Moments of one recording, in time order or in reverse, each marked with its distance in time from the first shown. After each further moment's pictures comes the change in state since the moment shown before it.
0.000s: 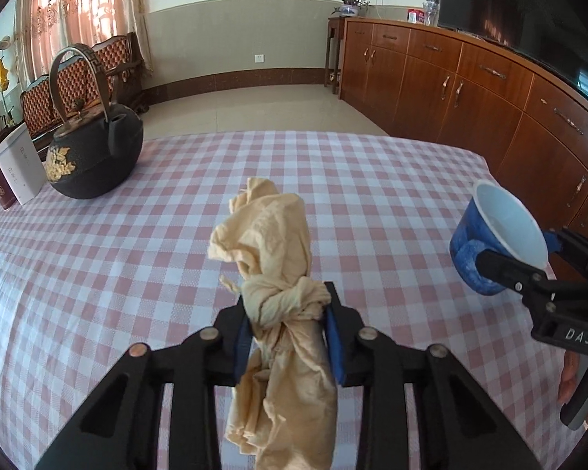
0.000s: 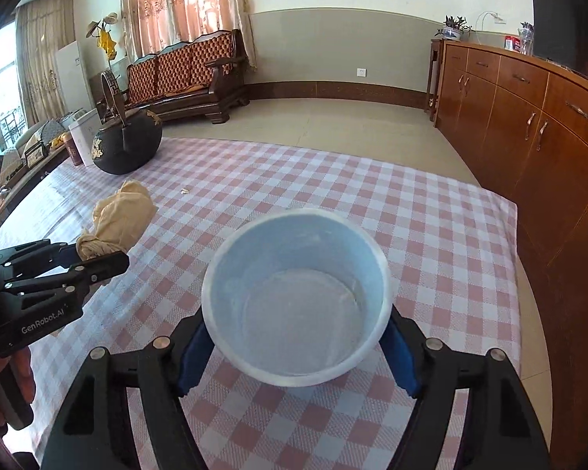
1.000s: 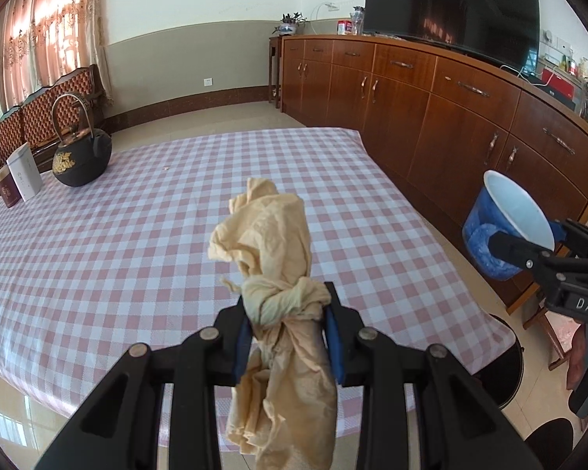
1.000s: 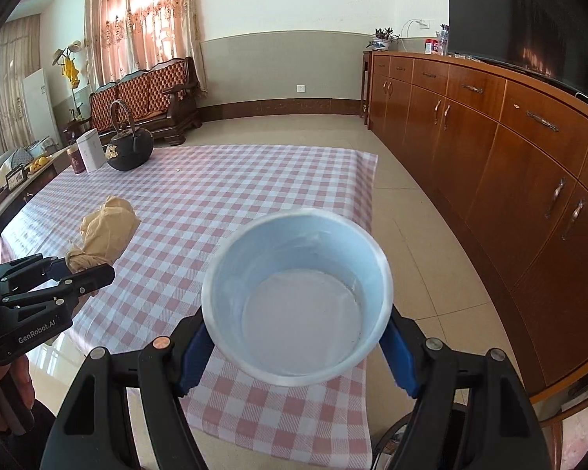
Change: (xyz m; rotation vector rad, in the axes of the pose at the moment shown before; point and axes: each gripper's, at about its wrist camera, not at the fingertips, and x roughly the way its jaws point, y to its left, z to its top) left arm -0.141 -0.095 -0.100 0.107 -0.068 -0.133; right arm -0.232 -0.024 -0.145 0.109 -0.067 -0.179
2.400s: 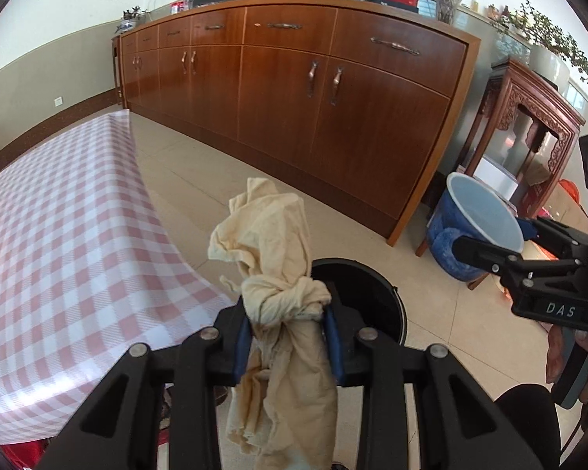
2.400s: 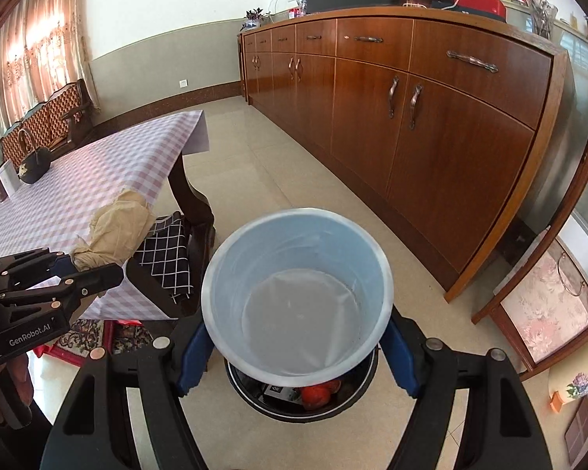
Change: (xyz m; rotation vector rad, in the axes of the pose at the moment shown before) left arm 0.013 -0.234 -0.063 0.301 0.103 -0.422; right arm -0.130 -0.178 -0.167 0.267 0.070 -0.299
